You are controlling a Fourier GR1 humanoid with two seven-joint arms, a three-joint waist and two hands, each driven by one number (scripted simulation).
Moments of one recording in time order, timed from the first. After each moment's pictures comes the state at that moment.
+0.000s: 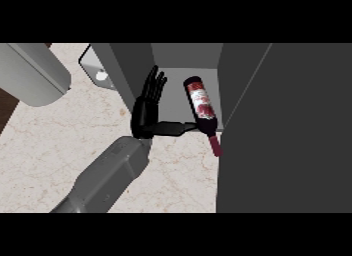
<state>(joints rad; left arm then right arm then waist) -0.70 0.07 -0.56 -0.72 0.89 0.33 -0.76 0.08 -0.06 -0.07 -2.29 -0.23 0.31 0.34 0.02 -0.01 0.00</state>
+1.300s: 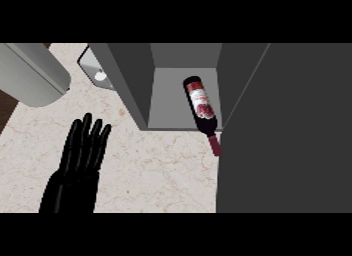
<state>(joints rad) -0.03 0.50 -0.66 -1.96 0.67 0.61 -0.45 0.08 -0.18 0.02 -2.33 -0.26 0.48 0.40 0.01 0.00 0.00</state>
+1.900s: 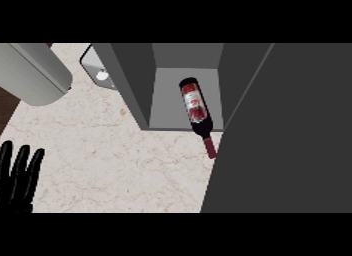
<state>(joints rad) 0.33 0.68 -0.43 -2.15 0.76 0.46 -0.55 0.14 -0.15 0.30 -2.39 -0.30 0.46 0.56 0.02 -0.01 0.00</state>
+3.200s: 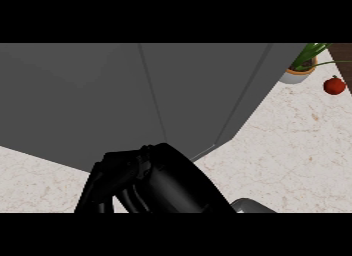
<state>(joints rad) 0.72 0.80 0.12 -2.18 1.03 -0.03 -0.54 -0.65 0.00 0.66 -1.95 0.04 -0.15 0.67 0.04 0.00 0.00</state>
